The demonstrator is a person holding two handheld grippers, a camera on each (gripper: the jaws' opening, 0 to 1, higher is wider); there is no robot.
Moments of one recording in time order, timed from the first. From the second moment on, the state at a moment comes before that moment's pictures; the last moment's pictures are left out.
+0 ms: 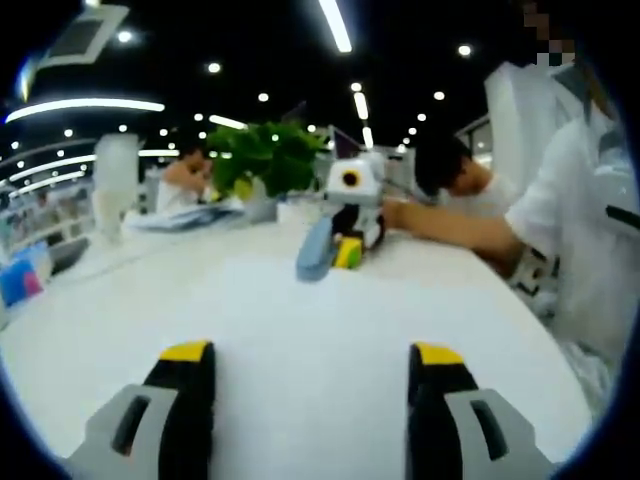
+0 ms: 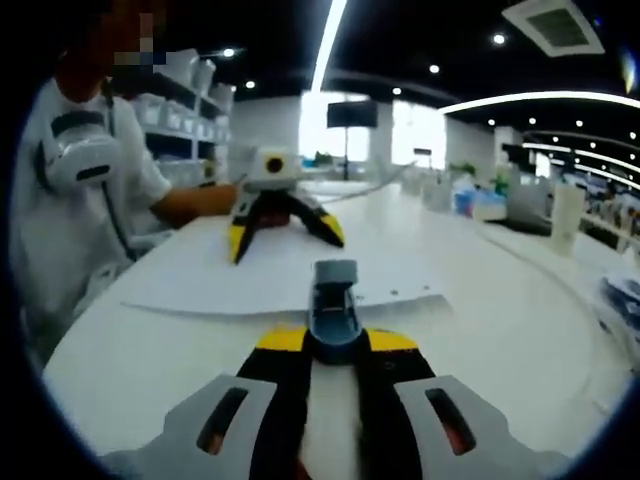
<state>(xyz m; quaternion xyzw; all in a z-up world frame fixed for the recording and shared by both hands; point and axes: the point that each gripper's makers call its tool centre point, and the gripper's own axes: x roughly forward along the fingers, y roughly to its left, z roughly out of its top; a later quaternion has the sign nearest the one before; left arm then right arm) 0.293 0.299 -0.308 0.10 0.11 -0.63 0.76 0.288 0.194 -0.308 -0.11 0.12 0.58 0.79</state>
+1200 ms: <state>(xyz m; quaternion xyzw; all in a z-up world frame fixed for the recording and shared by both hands) 0.283 0.293 -0.308 0.10 0.11 -0.64 0.76 0.283 0.192 -0.311 -0.11 0.12 0.59 0.79</state>
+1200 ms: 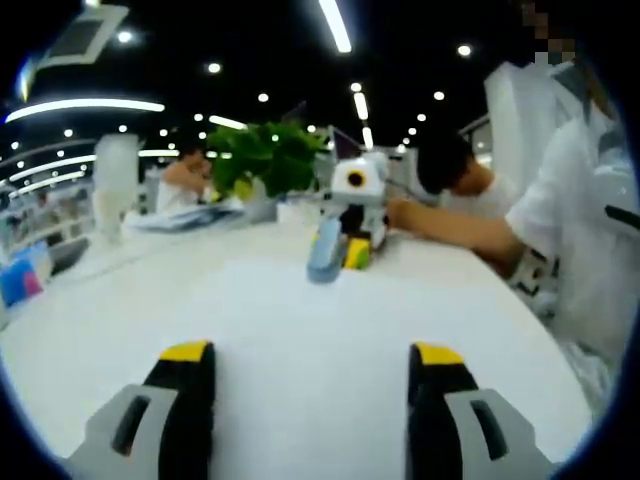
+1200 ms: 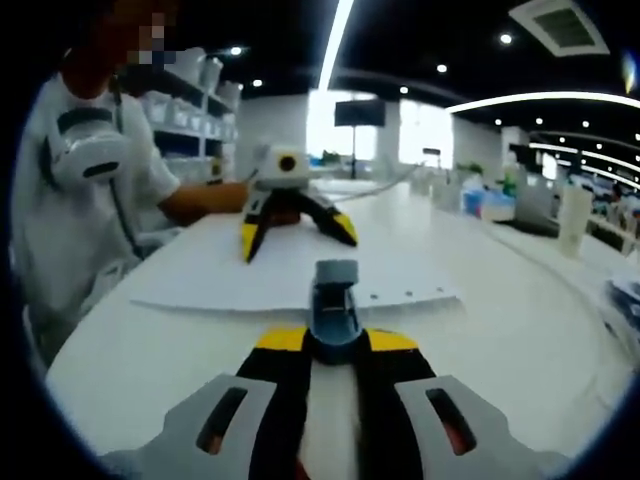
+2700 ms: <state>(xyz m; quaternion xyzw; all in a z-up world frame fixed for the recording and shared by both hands) 0.293 0.301 -0.275 0.04 0.08 -0.64 0.77 0.219 0.183 -0.138 0.13 -0.13 0.46 0.87</state>
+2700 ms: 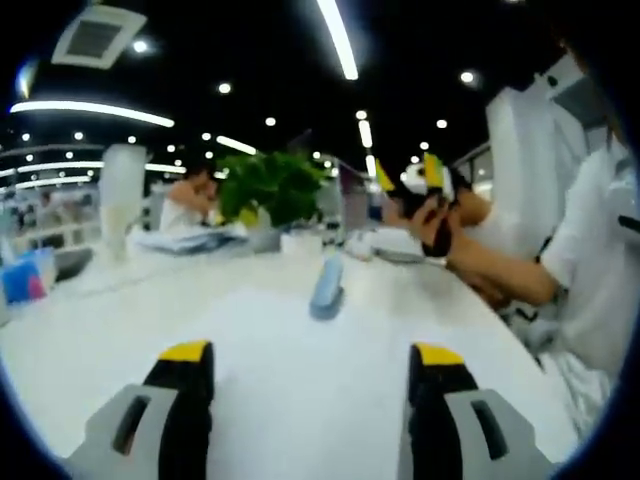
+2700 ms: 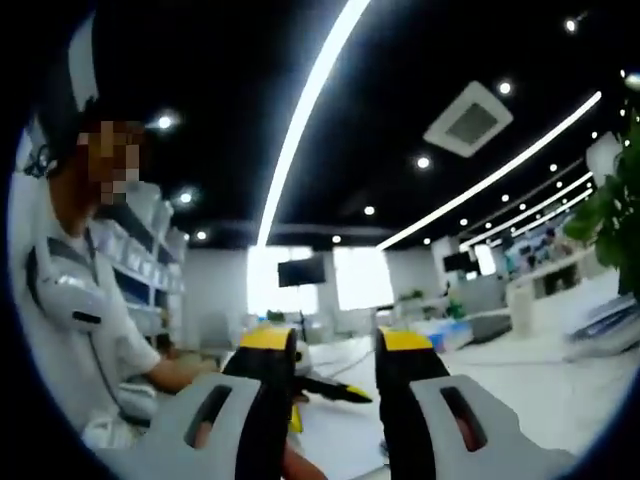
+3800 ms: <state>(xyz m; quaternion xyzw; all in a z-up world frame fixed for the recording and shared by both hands) 0.292 0.160 -0.263 0.10 0.04 -0.69 0.71 0.290 0.115 -0.218 -0.11 -0.04 0.15 0.98</state>
